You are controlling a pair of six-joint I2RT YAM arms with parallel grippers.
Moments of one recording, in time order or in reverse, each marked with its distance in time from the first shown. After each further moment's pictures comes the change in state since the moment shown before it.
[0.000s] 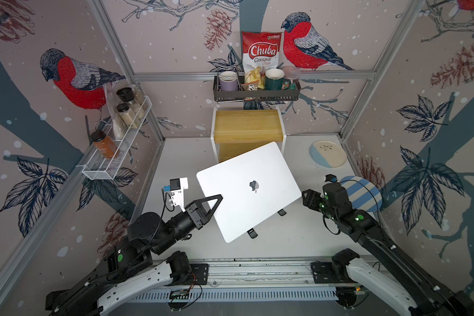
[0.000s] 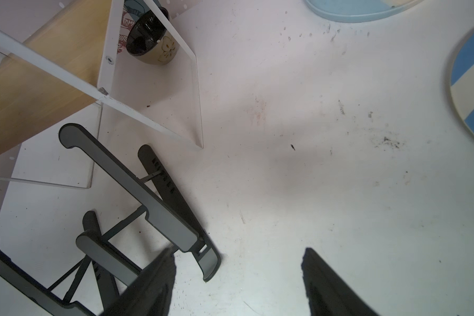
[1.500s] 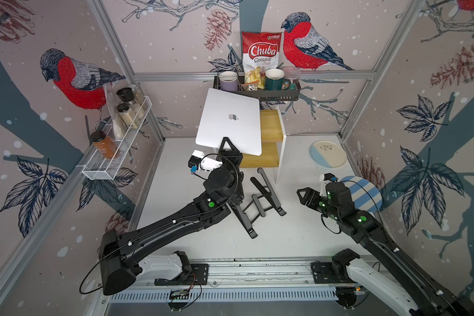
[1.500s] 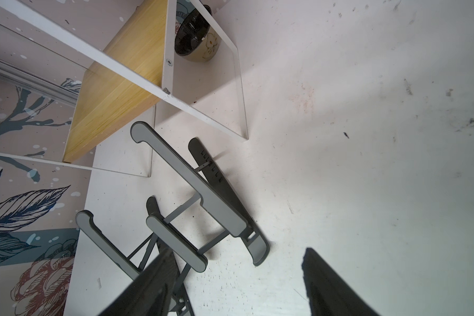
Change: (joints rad) left arm 0.023 0.836 0.227 0.912 -0.975 0.008; right arm 0.000 -0.023 0.014 0.037 -0.165 0.094
